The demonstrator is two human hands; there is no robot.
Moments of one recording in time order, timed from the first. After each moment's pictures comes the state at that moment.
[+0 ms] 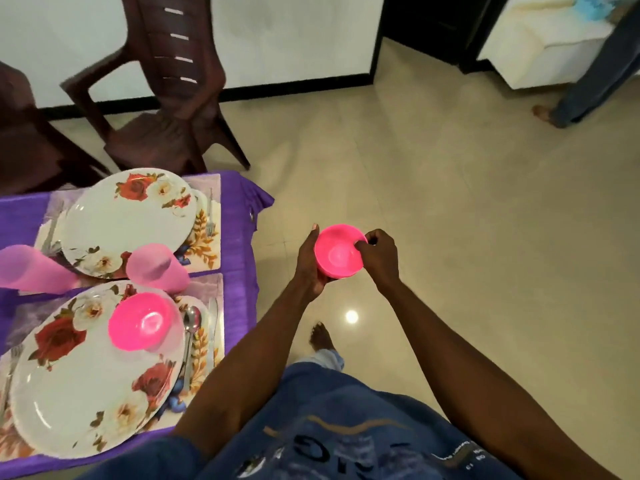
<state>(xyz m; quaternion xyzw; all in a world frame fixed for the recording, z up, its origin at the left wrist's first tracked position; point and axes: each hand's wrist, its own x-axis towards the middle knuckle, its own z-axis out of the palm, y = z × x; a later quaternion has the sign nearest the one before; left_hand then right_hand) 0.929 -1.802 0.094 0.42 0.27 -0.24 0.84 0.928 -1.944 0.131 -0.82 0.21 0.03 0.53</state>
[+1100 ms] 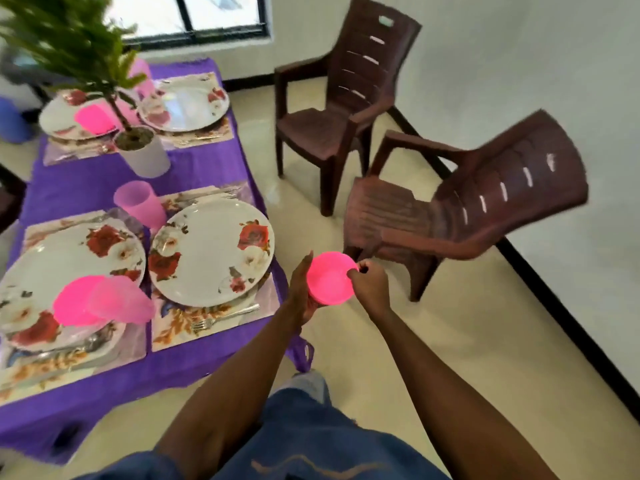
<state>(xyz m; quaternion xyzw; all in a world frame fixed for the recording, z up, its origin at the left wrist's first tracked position) 1.316 -1.604 0.121 0.14 0.49 0.37 0.78 1.451 -1.627 0.153 -0.79 -0.38 0.34 0.34</state>
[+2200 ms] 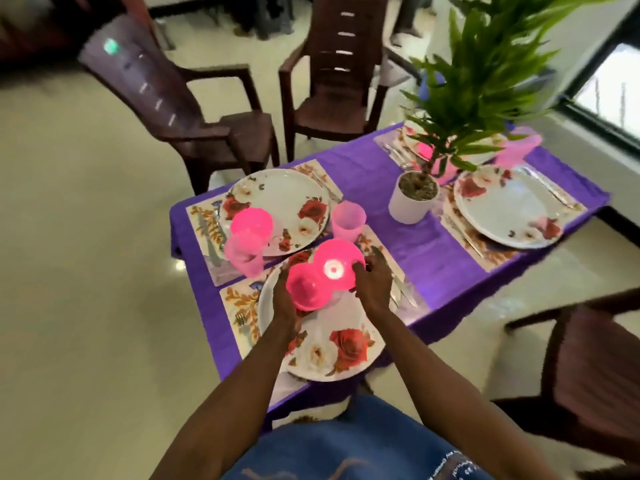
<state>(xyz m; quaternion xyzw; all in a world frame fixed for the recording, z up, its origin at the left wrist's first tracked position) 1.162 -1.459 0.108 -0.27 0.48 0.80 0.24 1.203 -1.308 0.153 -0.38 -0.73 0.56 0.11</state>
